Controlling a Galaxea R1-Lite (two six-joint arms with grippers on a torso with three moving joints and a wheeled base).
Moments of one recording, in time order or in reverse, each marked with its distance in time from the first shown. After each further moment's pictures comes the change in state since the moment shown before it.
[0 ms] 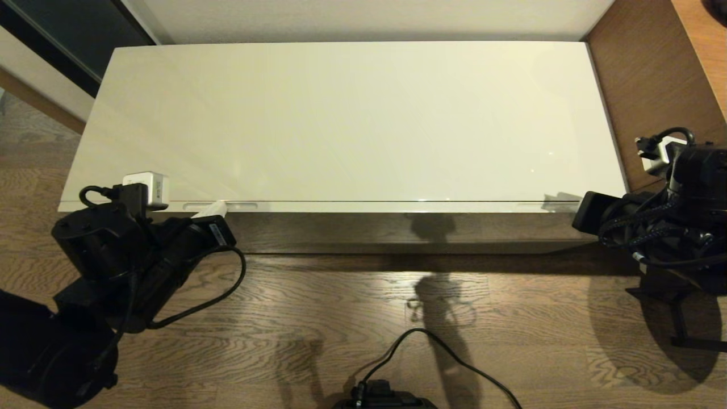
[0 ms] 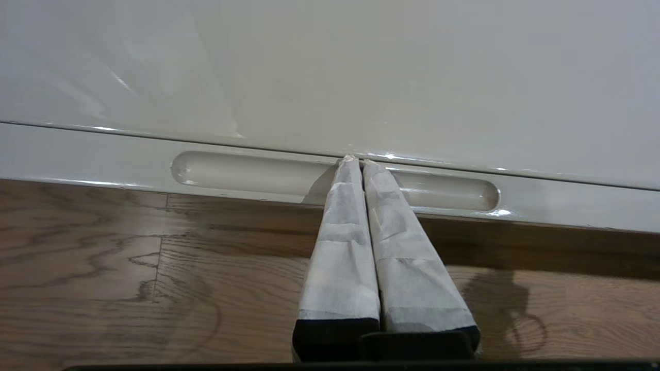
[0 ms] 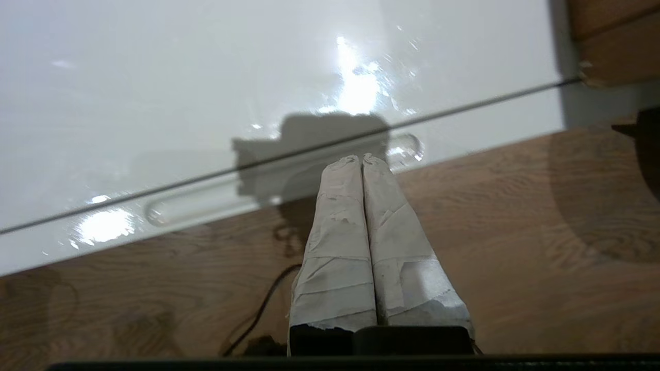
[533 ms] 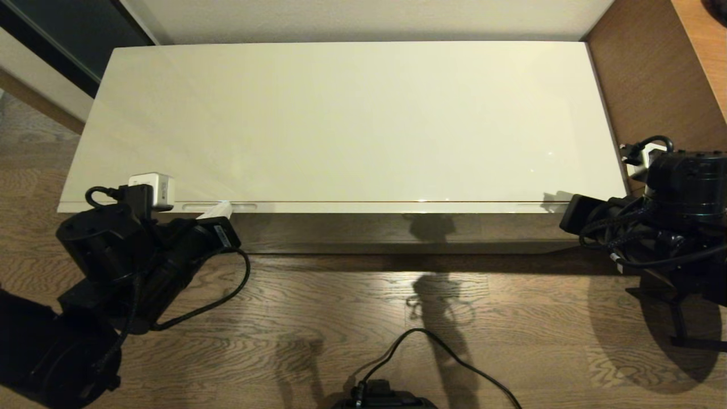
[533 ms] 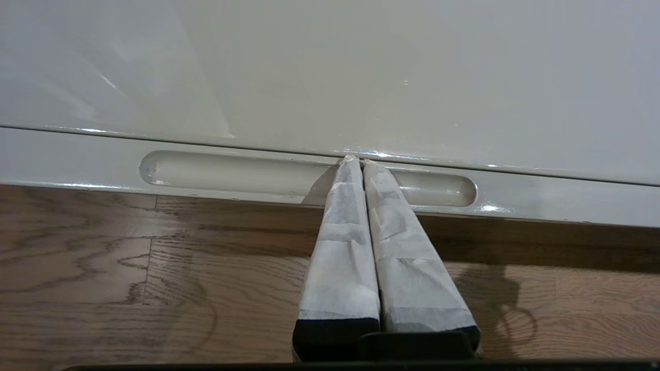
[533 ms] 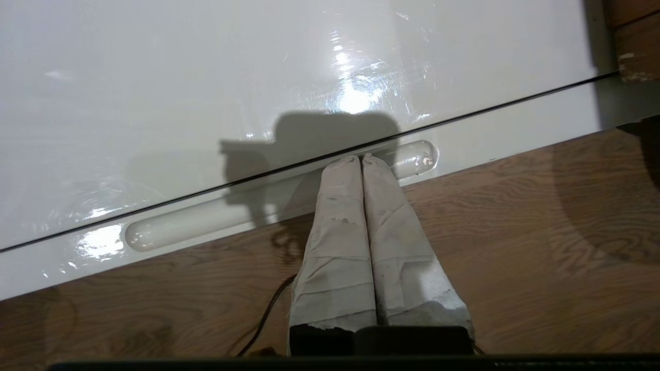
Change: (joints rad) left arm -0.009 0.006 0.004 -0.001 -0.002 -0.001; right arm 0.005 0.065 -0.002 -0.038 -0.017 0.031
